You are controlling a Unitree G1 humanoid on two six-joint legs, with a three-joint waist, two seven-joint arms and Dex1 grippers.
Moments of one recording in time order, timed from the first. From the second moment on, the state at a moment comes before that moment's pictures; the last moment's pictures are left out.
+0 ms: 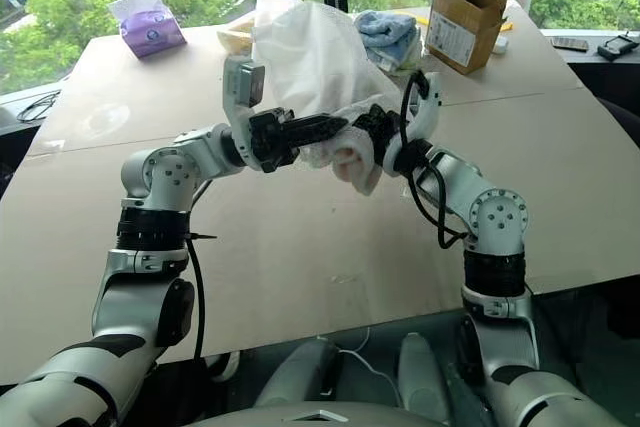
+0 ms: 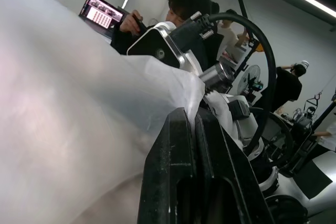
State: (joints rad) left arm -0.82 0.40 0.08 0.19 -0.79 0.89 -1.15; right arm -0.63 -0.07 -0.15 -0.15 1.50 0.82 -0.40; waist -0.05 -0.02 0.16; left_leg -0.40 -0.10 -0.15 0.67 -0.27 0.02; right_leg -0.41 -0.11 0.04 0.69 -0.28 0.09
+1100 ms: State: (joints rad) left arm -0.87 0.36 0.12 0.32 -0.75 0.82 -1.09; right arm -0.50 -0.13 -0.13 -0.35 1.62 0.80 -0.45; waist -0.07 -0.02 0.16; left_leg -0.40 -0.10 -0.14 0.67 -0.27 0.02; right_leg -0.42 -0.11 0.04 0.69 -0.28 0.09
